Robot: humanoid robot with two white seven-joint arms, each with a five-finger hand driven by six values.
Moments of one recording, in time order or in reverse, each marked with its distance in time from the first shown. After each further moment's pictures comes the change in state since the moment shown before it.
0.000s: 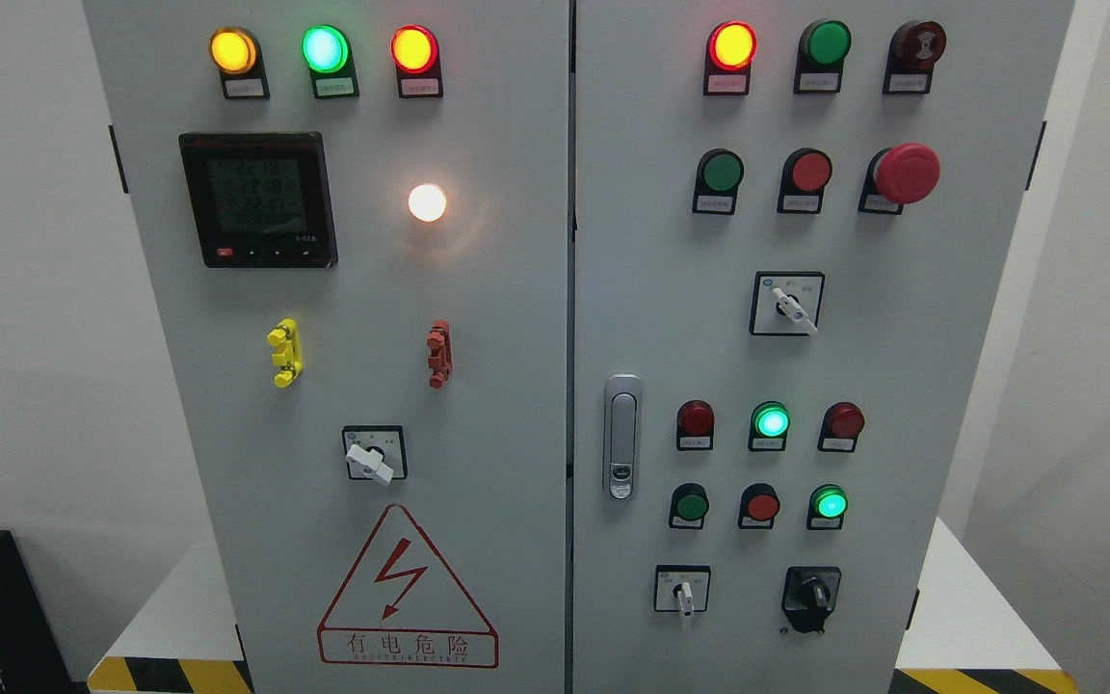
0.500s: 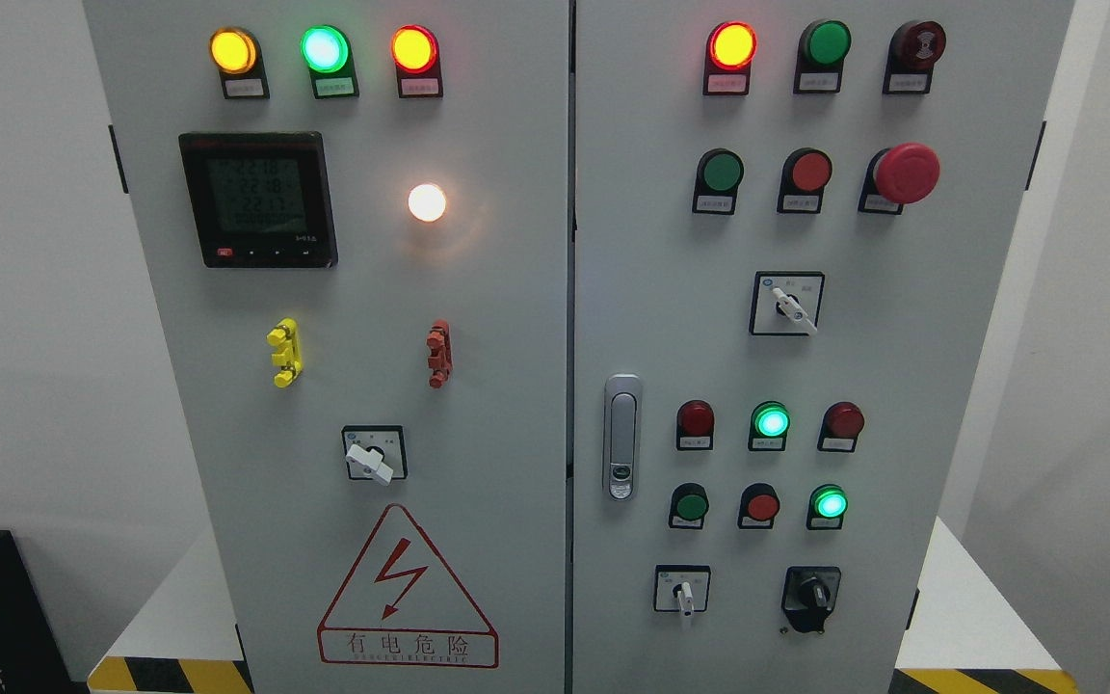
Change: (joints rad) left arm 0.000 0.000 0.000 0.000 0.000 -0.004 -0.004; right arm -0.006 0.001 -0.002 0.020 0.000 -0.005 0.010
